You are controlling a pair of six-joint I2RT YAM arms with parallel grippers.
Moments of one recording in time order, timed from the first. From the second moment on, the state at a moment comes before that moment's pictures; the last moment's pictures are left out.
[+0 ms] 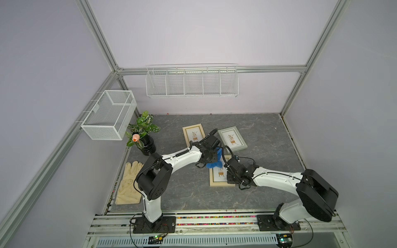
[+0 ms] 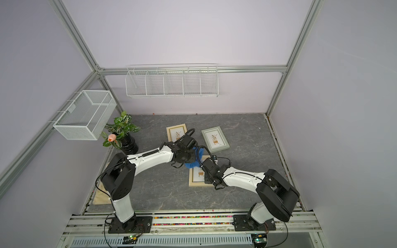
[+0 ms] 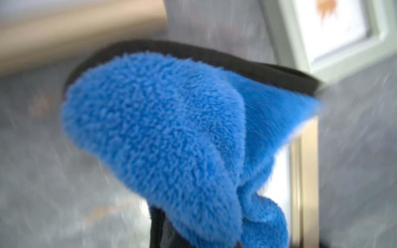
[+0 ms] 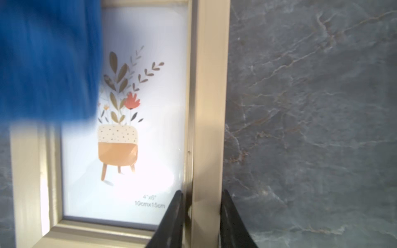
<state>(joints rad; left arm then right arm) -0.79 1.89 1.37 -0.57 -0.08 -0.66 0.87 1.49 0.72 -0.44 0.20 0.80</state>
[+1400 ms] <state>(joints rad) -1.04 1.64 0.87 -0.22 0.07 -0.93 0.87 1.46 0.70 -0.46 0.20 0.80</state>
